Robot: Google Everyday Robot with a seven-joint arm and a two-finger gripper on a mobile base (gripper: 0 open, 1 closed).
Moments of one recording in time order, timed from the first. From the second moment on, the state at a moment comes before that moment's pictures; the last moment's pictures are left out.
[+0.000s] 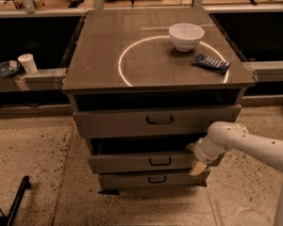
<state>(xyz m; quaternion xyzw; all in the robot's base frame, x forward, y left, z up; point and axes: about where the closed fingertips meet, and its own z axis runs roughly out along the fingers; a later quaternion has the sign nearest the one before) 0.569 -0.226 0.420 -0.71 0.68 0.05 0.16</state>
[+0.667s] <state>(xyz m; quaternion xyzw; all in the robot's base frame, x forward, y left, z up) 0.537 -0.246 0.444 -0.71 0.69 0.04 0.13</state>
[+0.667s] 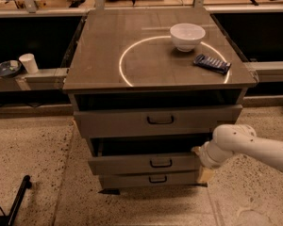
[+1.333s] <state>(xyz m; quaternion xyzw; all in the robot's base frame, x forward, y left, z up) 0.421 -0.262 0.460 -0.69 0.72 0.04 0.05</state>
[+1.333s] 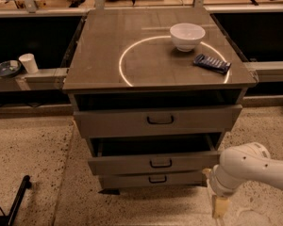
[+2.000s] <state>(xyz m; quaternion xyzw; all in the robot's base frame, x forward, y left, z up) 0.447 -0.244 0.468 -0.69 0.71 0.01 0.10</state>
